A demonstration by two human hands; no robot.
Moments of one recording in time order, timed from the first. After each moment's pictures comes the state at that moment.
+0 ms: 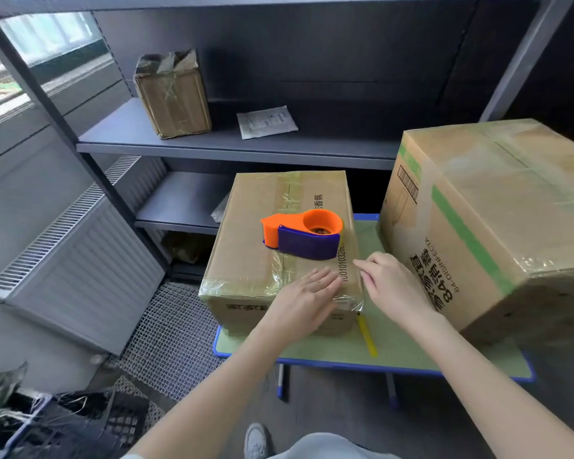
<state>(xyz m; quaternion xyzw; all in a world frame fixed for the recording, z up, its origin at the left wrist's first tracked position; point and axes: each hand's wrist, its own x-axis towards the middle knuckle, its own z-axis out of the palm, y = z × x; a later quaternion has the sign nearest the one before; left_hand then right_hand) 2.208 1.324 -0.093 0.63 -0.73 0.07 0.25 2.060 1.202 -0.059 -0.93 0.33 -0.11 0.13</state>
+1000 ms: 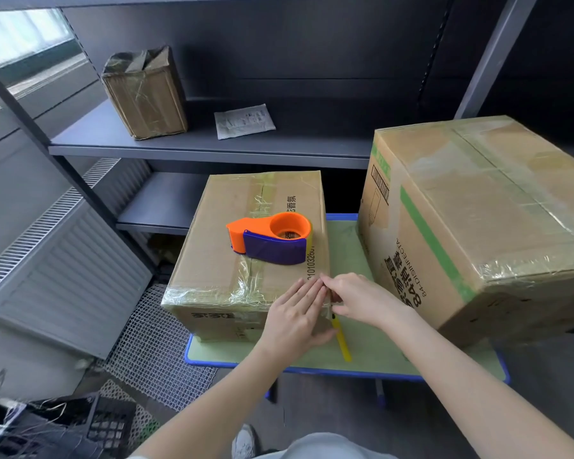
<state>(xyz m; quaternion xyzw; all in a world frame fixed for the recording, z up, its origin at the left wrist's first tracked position) 2.163 1.296 -0.123 0.64 -0.70 0.17 0.26 2.054 1.174 -0.070 -0.96 0.22 0.07 0.16</state>
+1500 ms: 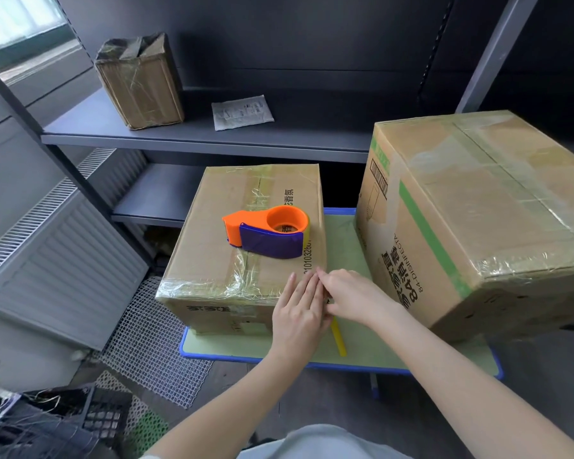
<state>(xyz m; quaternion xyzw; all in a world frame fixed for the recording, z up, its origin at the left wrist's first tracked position) 2.136 1.288 -0.127 0.72 -0.61 0.21 0.26 2.061 1.183 -0.073 -0.96 0.23 0.07 0.12</state>
